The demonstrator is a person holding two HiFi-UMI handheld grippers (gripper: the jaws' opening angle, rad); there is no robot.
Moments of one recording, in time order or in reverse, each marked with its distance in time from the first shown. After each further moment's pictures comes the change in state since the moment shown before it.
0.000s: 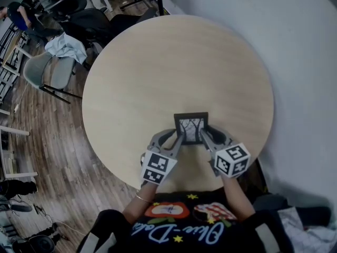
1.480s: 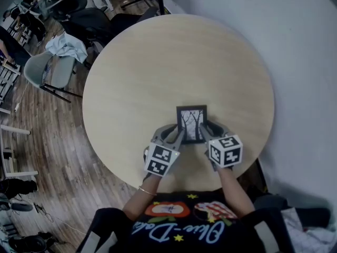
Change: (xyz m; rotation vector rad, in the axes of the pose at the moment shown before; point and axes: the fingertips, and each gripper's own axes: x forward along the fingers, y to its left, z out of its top) left arm 0.026 0.007 -0.010 -0.018 0.044 0.009; right arm 0.023 -0.028 -0.018 -0.015 0.161 -0.145
